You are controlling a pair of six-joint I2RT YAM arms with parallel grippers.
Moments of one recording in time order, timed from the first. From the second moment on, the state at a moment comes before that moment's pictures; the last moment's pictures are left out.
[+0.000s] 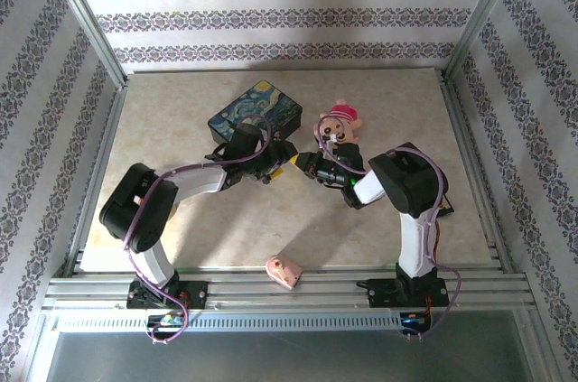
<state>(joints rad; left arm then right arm) -0.52 1.72 0.94 0.12 0.40 -1.19 0.42 2.04 0.67 1.13 -0.62 1.16</state>
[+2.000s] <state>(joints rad) -0.51 1.91 1.18 0.00 0.17 -1.00 0.43 2.07 0.72 1.11 -0.61 1.22</state>
